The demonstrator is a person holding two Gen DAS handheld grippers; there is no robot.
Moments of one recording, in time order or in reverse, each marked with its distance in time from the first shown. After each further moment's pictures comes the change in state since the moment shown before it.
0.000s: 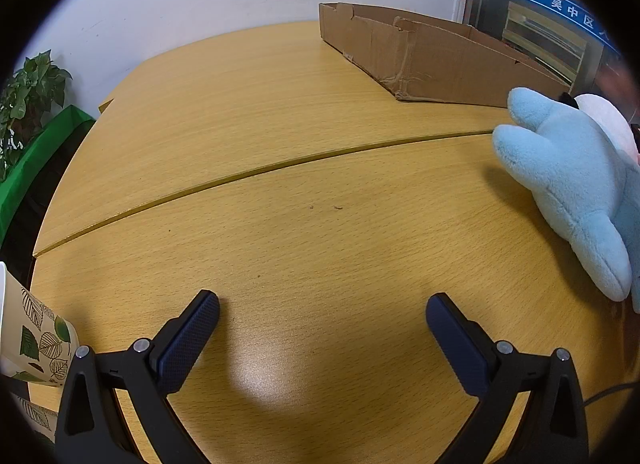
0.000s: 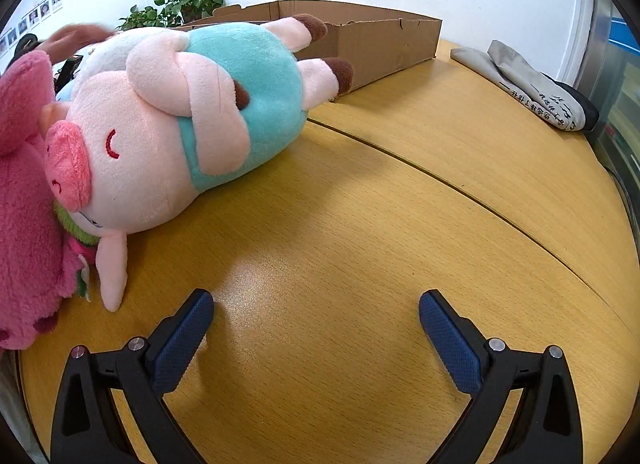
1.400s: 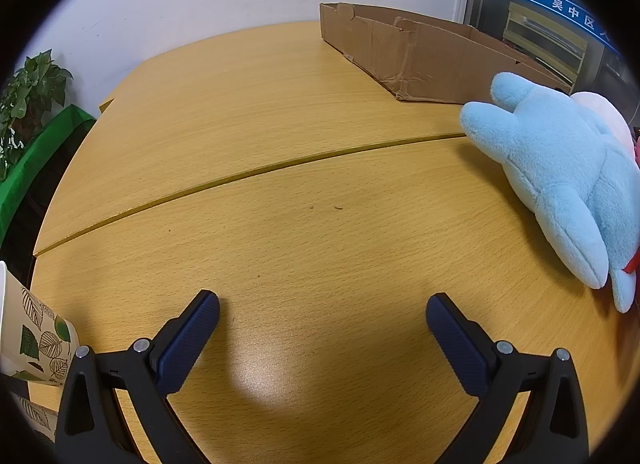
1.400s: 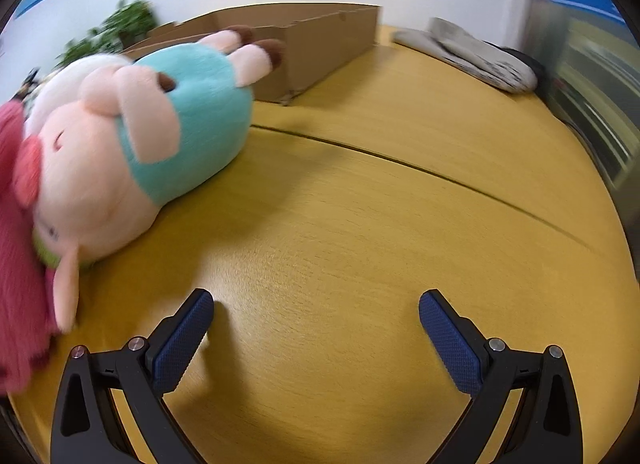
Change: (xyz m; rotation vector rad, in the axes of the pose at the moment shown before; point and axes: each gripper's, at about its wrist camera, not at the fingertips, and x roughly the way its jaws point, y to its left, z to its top) left arm 0.000 -0.004 0.001 -0.012 0.000 0.007; right arm 0.006 0.015 0.009 0.232 0.005 -0.173
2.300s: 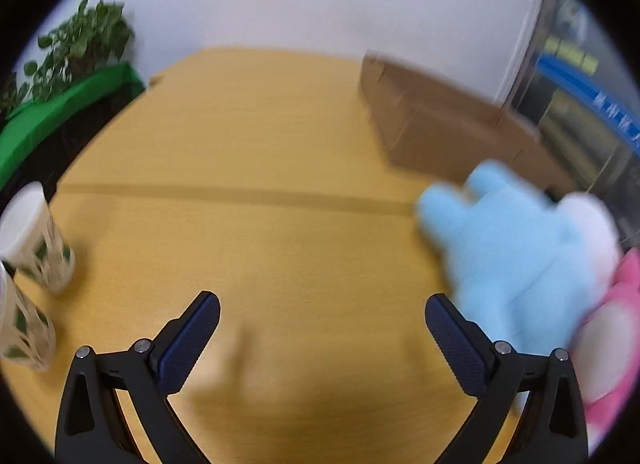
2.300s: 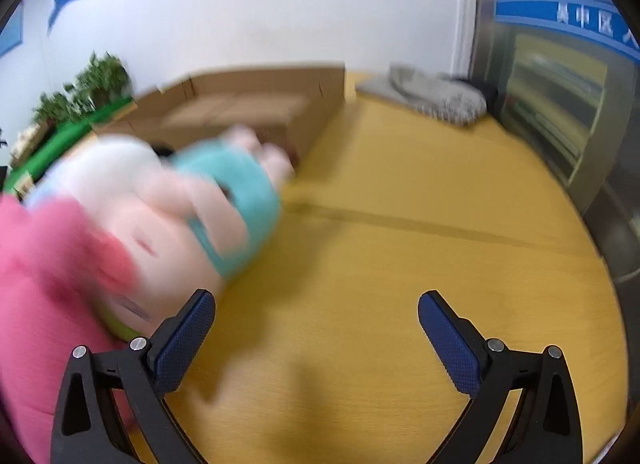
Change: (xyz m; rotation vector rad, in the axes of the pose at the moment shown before) left arm -0.067 -0.046 0.026 -0.298 -0.177 0.011; right arm -0.091 0.041 0.033 0.095 -0.185 -0.054
